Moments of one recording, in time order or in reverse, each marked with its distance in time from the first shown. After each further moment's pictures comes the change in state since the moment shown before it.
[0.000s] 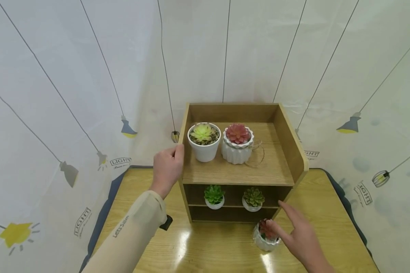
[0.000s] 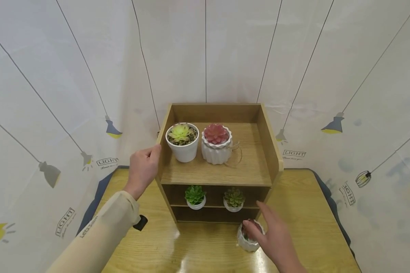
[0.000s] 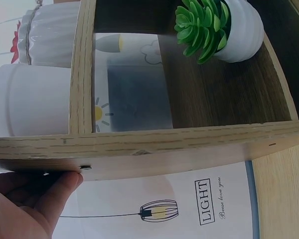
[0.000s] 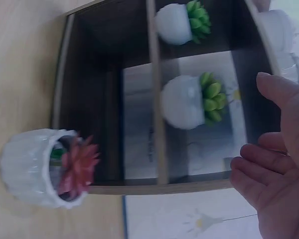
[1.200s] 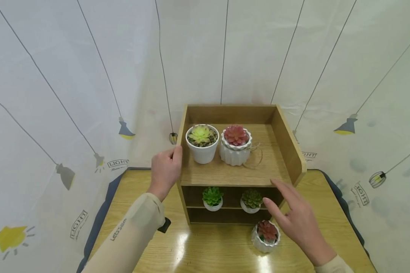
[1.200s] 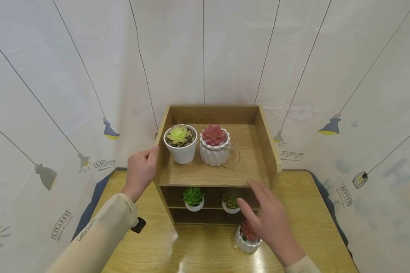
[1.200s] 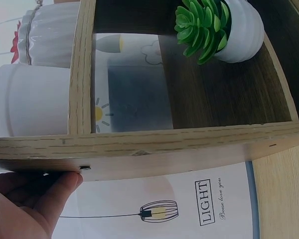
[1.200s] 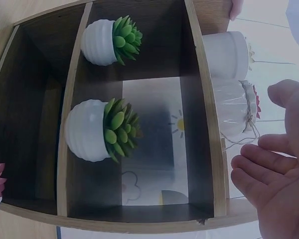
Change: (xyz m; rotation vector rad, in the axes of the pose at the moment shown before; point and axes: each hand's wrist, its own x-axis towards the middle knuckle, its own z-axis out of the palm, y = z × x) left_hand 0.001 0.001 0.001 -0.005 0.000 0.005; right_hand 0.052 -0.043 -0.030 0.028 0.137 -0.239
